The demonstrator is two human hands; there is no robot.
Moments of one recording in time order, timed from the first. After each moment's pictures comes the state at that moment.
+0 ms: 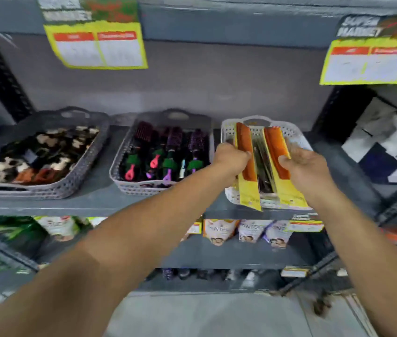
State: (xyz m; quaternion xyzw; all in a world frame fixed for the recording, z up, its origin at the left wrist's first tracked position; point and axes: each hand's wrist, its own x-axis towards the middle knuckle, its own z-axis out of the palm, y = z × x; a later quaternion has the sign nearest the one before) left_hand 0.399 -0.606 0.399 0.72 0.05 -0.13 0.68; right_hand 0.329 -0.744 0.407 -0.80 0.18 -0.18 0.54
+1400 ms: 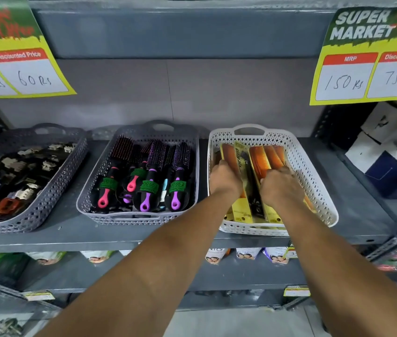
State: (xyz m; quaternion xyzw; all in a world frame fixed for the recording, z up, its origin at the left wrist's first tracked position) left_hand 0.461 -0.663 0.344 0.91 0.02 0.00 0.42; right_hand 0.425 -0.774 0.346 -0.97 0.24 0.00 0.09
